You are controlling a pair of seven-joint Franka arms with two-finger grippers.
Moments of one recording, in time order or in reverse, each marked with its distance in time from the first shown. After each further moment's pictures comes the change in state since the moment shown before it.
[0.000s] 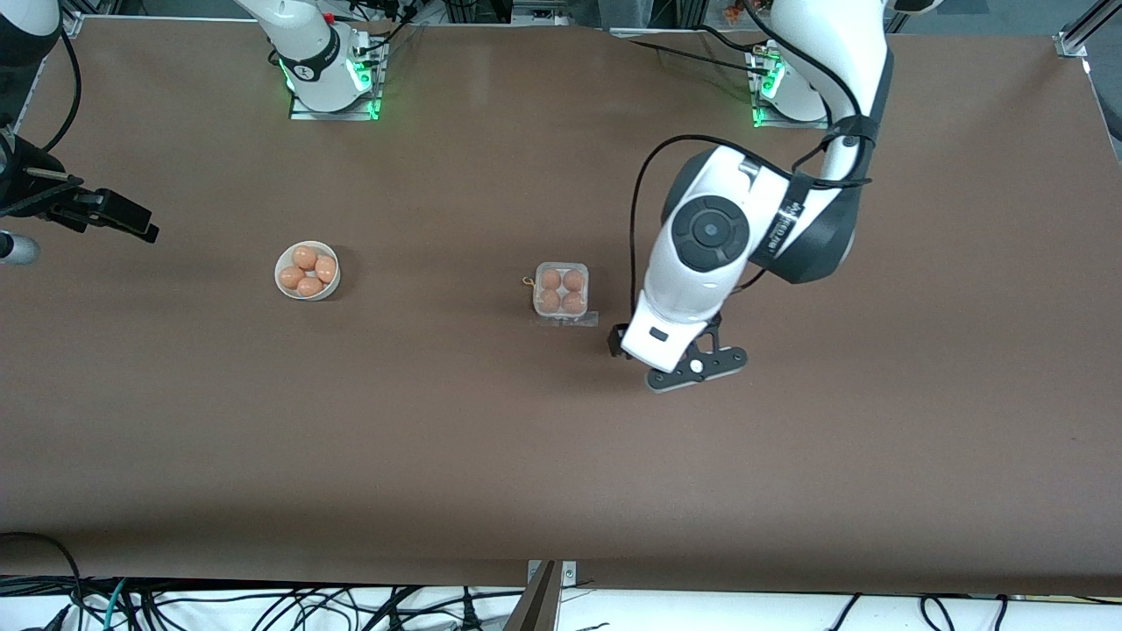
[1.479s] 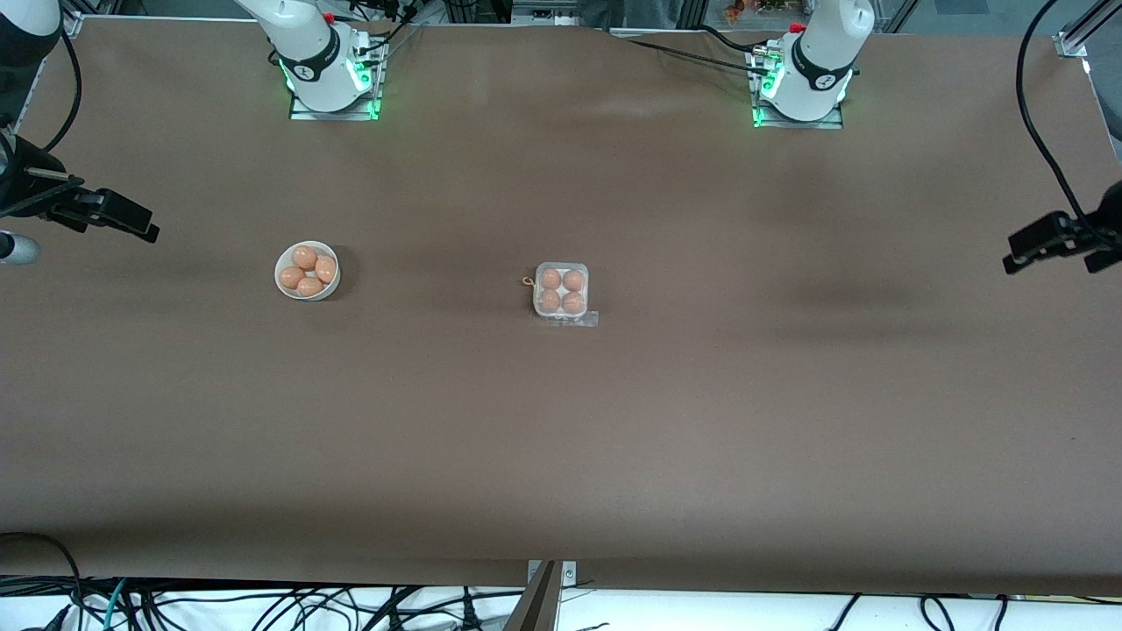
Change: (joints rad) left arm 0.514 -0.584 -0.012 -0.363 0.088 -0.195 0.763; right arm 0.000 0.000 0.001 0.000 0.000 0.000 0.000
